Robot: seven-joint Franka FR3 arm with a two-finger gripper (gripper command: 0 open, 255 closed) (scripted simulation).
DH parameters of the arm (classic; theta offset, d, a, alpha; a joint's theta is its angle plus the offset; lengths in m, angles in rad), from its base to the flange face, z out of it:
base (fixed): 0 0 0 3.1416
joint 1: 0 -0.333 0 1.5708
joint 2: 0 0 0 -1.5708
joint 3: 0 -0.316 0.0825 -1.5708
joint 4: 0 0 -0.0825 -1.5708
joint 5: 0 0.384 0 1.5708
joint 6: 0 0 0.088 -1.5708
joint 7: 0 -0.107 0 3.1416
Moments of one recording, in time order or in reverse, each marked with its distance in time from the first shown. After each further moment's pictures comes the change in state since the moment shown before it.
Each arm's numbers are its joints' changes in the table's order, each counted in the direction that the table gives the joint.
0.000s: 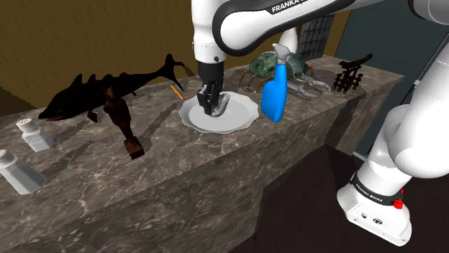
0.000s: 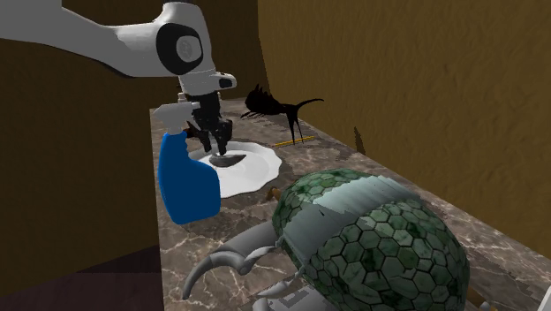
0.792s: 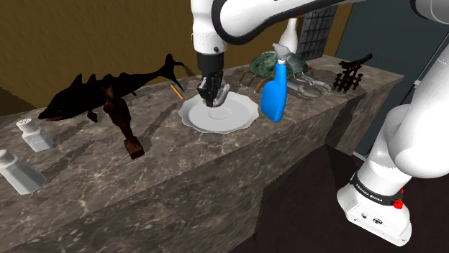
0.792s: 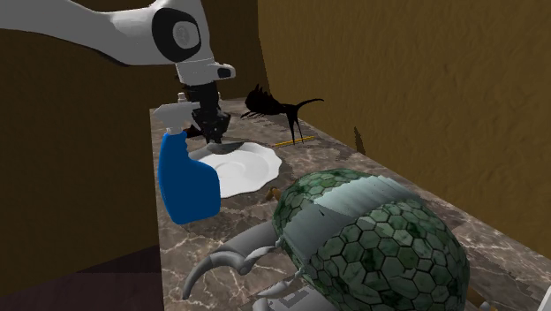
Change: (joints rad) arm 0.000 -0.010 0.000 0.048 0.004 -0.058 0.004
